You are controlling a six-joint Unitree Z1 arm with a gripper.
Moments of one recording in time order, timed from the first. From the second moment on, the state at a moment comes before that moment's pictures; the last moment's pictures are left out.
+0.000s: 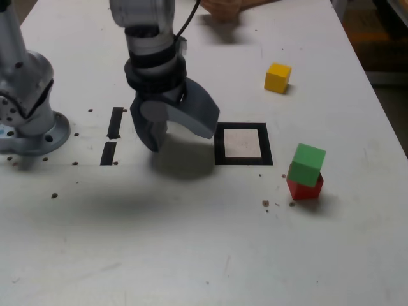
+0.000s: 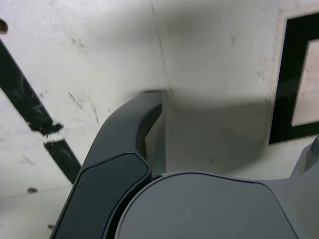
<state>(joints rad) -0.14 1.63 -0.81 0.66 0.02 0.07</state>
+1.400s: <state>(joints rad) -0.33 2.17 -2.18 1.50 0.04 0.10</state>
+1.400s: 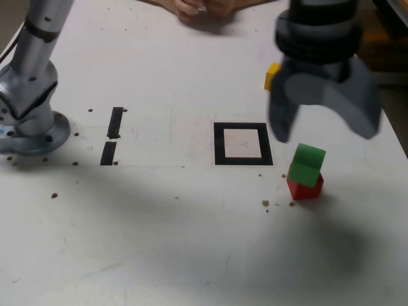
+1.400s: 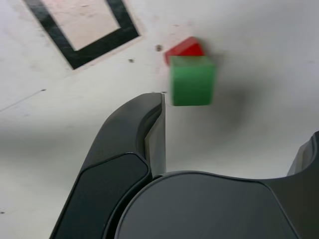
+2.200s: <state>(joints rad) -0.32 2.30 -2.10 1.49 0.03 0.08</state>
